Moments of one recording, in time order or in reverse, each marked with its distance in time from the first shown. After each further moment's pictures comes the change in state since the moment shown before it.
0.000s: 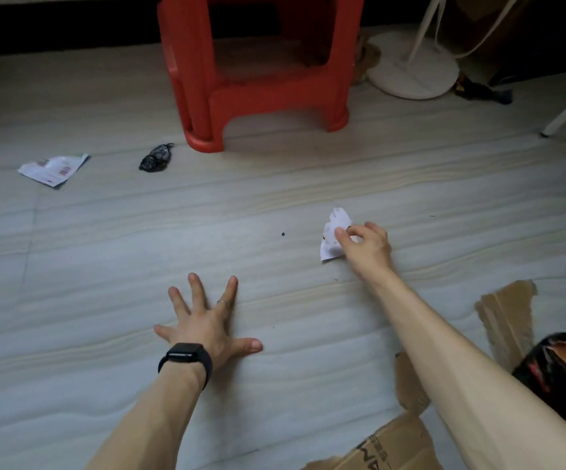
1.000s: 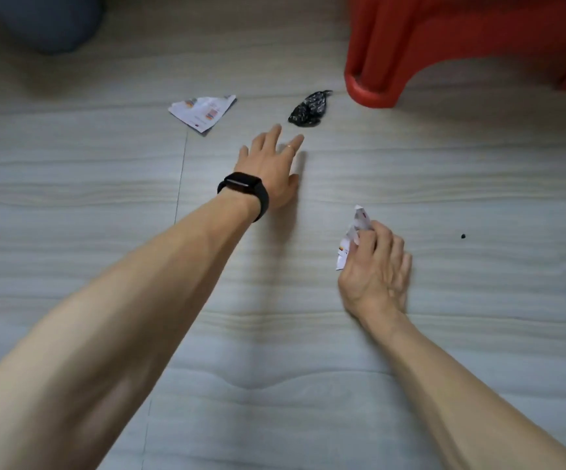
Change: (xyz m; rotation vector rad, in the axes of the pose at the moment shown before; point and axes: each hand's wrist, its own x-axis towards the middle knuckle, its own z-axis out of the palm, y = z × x) left_hand 0.170 -0.140 -0.165 0.120 0.374 0.156; right_hand -0.098 -0.097 0.226 -0.452 0.122 -0.579
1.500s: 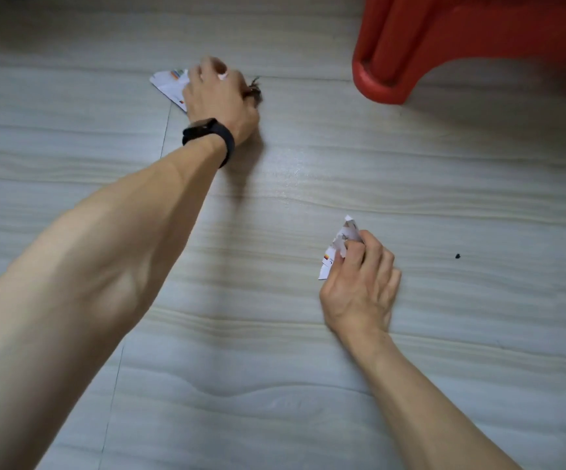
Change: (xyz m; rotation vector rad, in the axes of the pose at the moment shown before) left_hand 0.077 -0.058 0.001 -0.067 0.270 -0.409; right_hand -0.001 0.005 0.008 -0.031 0.011 -0.023
